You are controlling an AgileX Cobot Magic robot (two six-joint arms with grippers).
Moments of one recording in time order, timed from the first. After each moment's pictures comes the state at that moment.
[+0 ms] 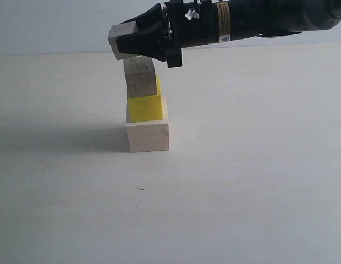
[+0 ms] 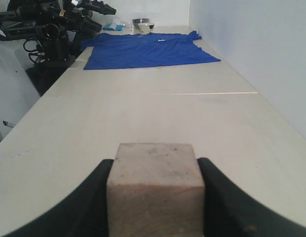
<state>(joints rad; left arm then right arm) -0.46 0.47 -0.54 0.54 0.32 -0.51 0.33 2.13 -1.53 -1.53 -1.22 1.08</state>
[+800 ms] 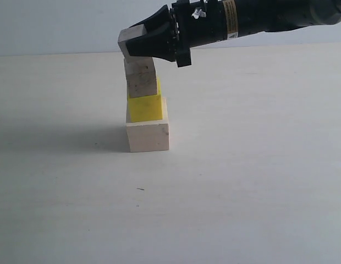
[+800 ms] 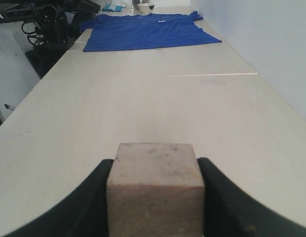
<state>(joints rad) -0.46 0.47 -0.54 0.54 0.32 -0.51 0.30 2.13 -1.55 -1.61 -1.22 1.14</state>
